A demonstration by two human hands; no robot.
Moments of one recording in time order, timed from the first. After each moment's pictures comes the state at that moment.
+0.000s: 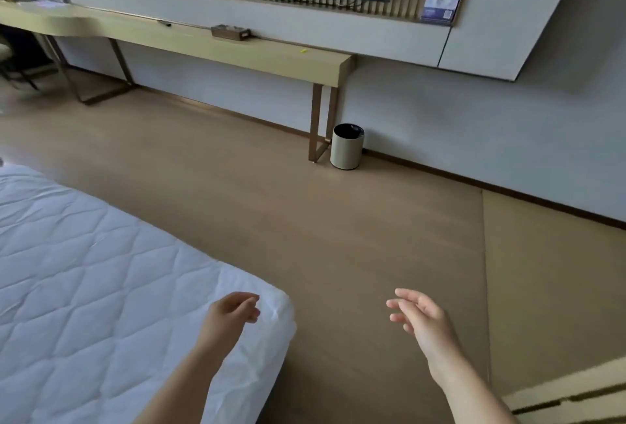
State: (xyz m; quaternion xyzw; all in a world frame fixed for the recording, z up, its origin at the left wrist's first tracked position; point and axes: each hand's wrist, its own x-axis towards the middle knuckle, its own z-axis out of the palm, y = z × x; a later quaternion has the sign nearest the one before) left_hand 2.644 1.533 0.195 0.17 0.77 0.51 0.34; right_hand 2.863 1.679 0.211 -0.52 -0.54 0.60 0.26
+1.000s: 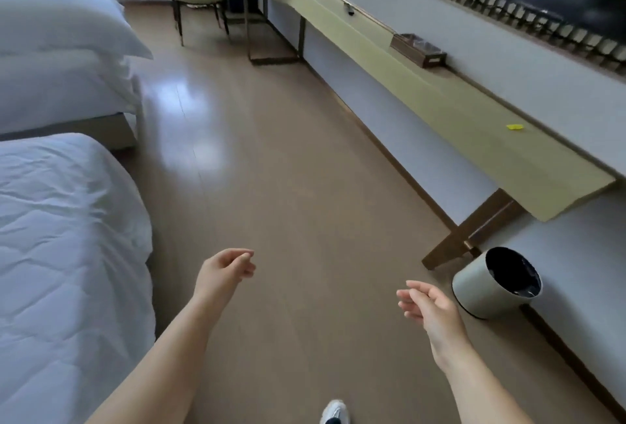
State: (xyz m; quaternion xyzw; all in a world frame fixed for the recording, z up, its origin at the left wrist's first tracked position) left_hand 2.168 1.934 0.181 -0.13 0.75 0.64 0.12; right_hand 2.275 2.193 0.188 -0.37 -0.67 0.64 0.05
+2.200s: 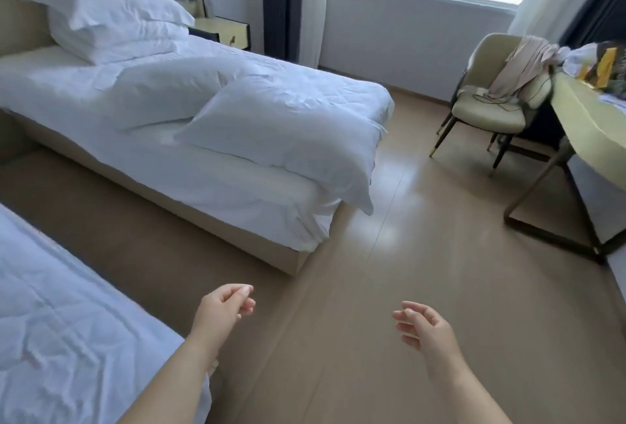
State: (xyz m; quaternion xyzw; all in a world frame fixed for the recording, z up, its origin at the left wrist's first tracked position) left_hand 1.418 1.651 0.201 -0.45 0.61 0.63 -0.15; right_hand 1.262 1.880 0.198 -0.03 -0.74 0.62 -0.26
